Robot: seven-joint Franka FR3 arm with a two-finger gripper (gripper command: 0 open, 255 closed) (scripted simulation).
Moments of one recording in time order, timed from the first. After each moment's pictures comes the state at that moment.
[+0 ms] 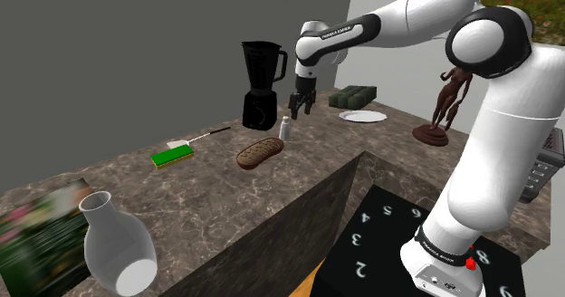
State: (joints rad) arm -0.07 0.12 -0.14 -1.89 0.12 1.97 -0.23
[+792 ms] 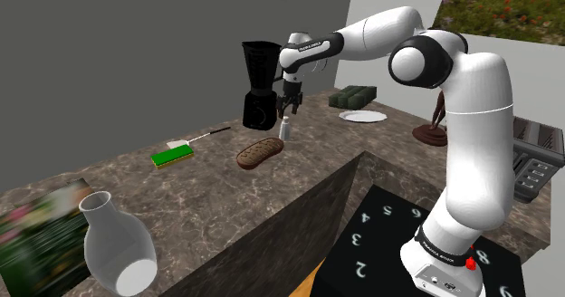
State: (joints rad) arm -0.11 0.45 -0.15 -1.56 0.17 2.00 -0.25
